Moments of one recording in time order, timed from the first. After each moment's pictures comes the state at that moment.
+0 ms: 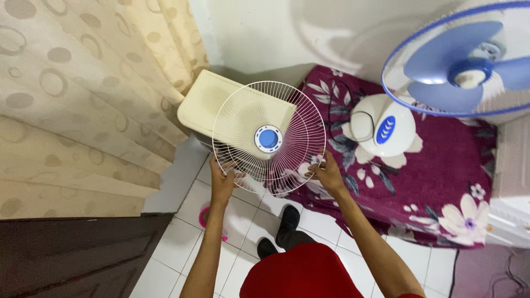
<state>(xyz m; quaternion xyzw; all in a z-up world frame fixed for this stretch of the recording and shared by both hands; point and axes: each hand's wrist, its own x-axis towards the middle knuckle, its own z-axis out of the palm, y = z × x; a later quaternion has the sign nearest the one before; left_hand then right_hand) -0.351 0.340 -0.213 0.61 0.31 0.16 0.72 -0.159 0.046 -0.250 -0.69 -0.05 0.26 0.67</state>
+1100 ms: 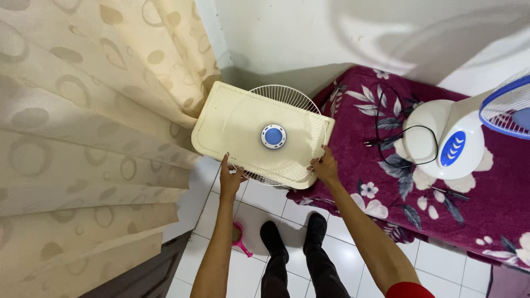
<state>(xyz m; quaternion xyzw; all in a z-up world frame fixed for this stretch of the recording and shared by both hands) -0.227 0.540 -0.382 0.58 0.39 0.08 0.71 -0.064 0.251 -0.380 -0.80 0.03 0.19 0.57</state>
